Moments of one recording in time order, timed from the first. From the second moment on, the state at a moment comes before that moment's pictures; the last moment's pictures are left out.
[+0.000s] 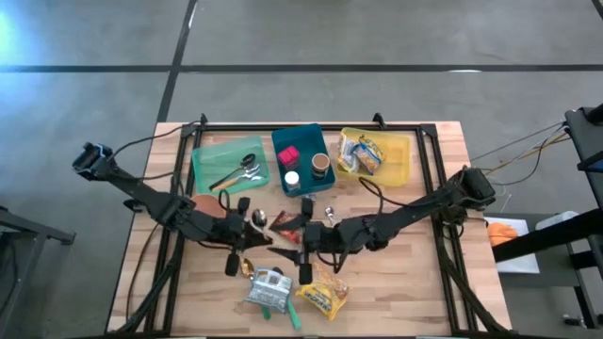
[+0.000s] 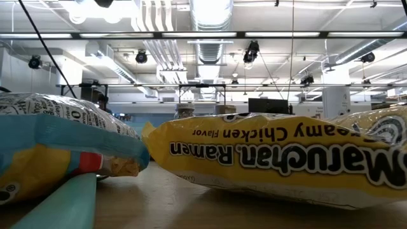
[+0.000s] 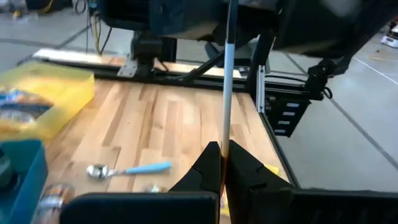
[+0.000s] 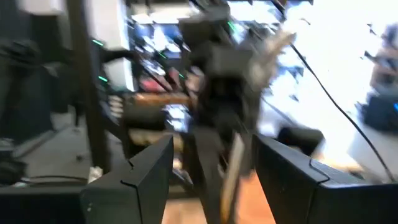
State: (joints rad) left arm -0.52 1.11 0.80 -0.01 -0.38 -0.29; right arm 0.37 1.81 1.37 0.51 0.42 0.04
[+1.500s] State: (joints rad) left arm 0.73 1.45 1.07 -1.18 -0.15 0.05; right arm 0.60 1.78 1.37 -0.27 0.61 0.57
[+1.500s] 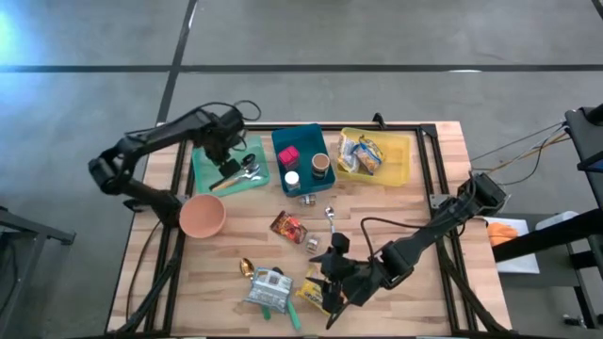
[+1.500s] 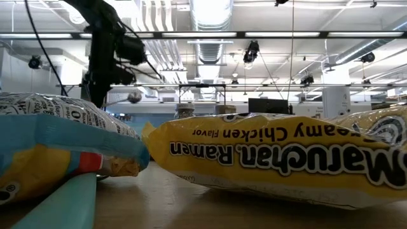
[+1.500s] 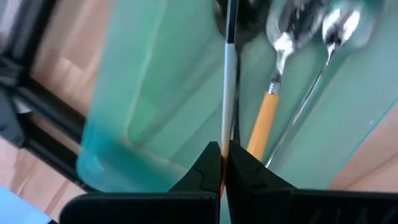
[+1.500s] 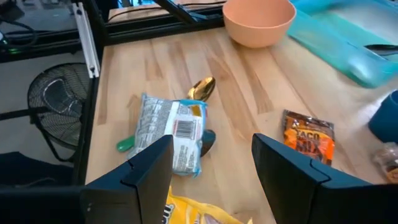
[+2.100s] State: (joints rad) left arm 0.73 1.70 1.07 -1.30 -0.13 0.19; right arm 0.60 1.78 1.37 -0.28 0.60 0.58
